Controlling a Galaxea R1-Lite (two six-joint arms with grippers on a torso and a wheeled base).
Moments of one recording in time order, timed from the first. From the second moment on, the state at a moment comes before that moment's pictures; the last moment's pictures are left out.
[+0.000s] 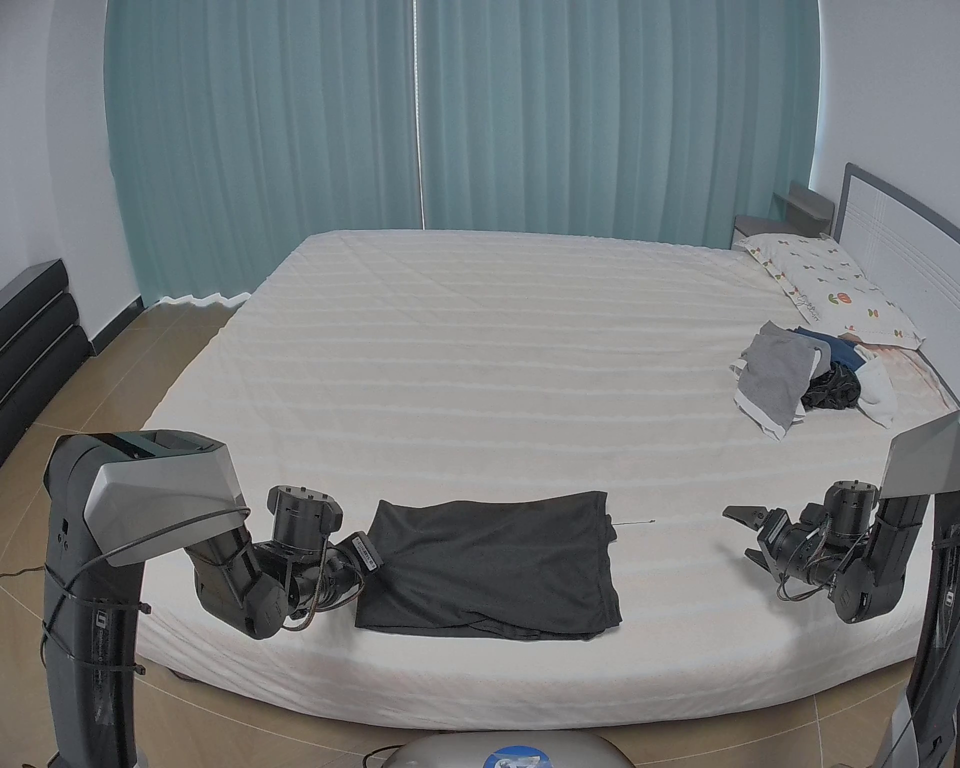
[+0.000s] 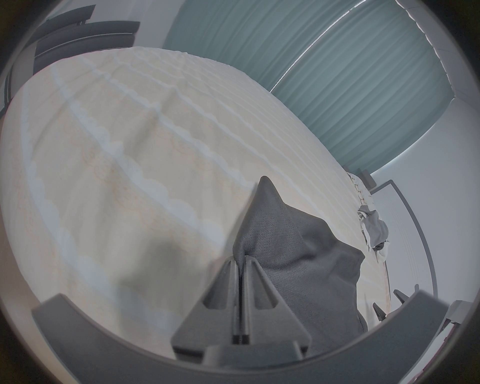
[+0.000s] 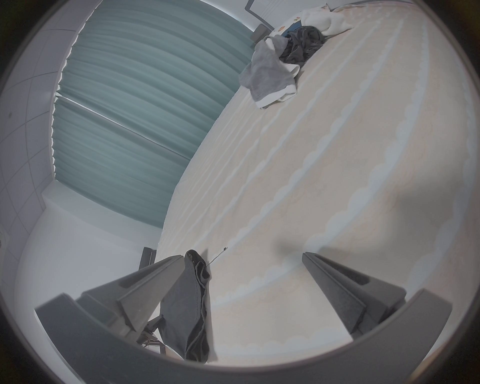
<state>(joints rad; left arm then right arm) -0.31 2.41 -0.80 -0.94 0.00 -0.80 -0.11 2.39 -0.50 -1.42 0.42 0.82</state>
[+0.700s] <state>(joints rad) -0.30 2.38 -0.78 -0.95 0.00 -0.85 -0.12 2.39 -0.49 -1.42 0.42 0.82</state>
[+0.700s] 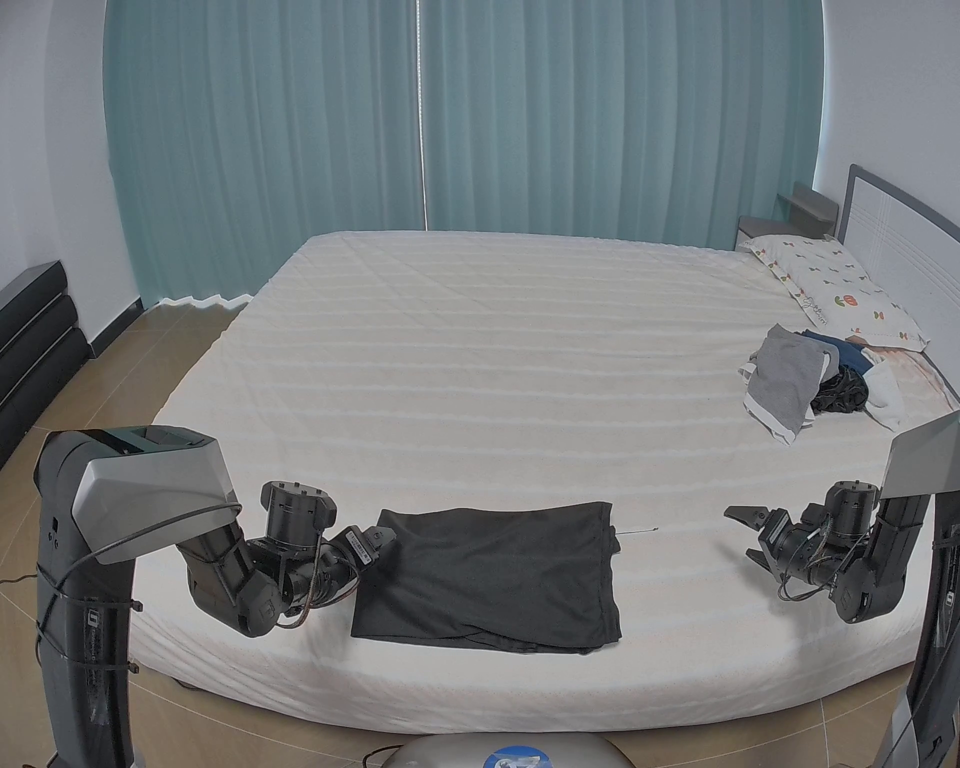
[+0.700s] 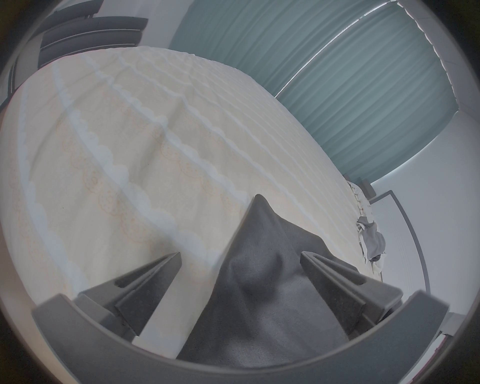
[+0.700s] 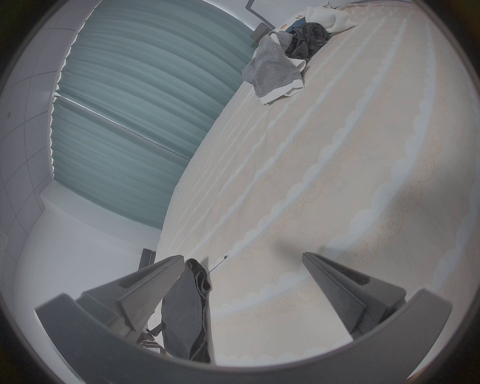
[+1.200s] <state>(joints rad) -0.23 2.23 -0.74 -1.01 0.01 -0.87 -0.09 2.30 -0.43 -1.52 0.39 0.70</state>
